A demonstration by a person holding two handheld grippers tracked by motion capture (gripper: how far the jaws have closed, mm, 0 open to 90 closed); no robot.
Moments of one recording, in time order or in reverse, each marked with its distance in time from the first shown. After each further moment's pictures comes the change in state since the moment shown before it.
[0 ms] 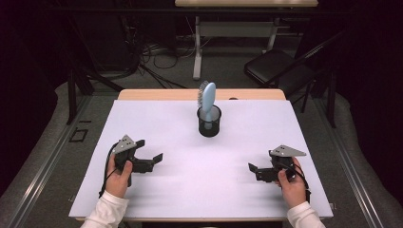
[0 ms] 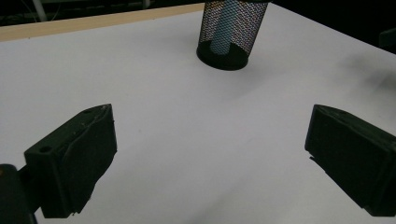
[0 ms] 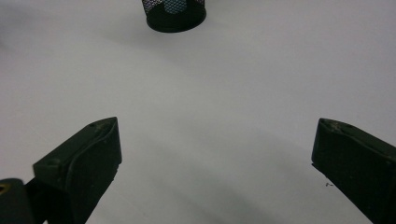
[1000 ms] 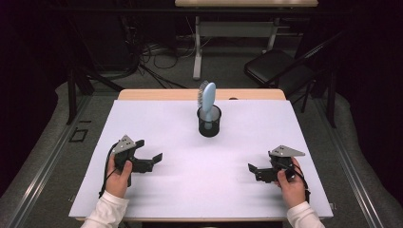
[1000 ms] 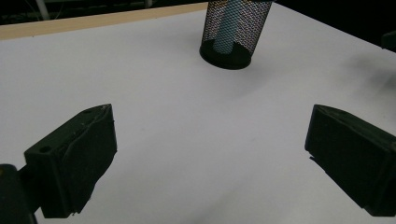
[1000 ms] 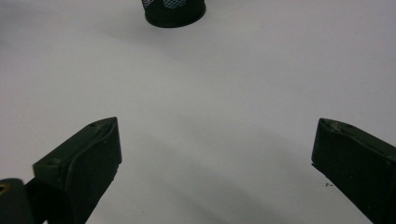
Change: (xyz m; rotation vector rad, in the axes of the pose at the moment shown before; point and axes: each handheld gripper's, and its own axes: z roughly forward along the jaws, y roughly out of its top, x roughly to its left) left arm 0.001 -0.001 0.000 0.001 0.007 -0.003; right arm 0.000 -0.002 0.003 0.010 -0.003 0.003
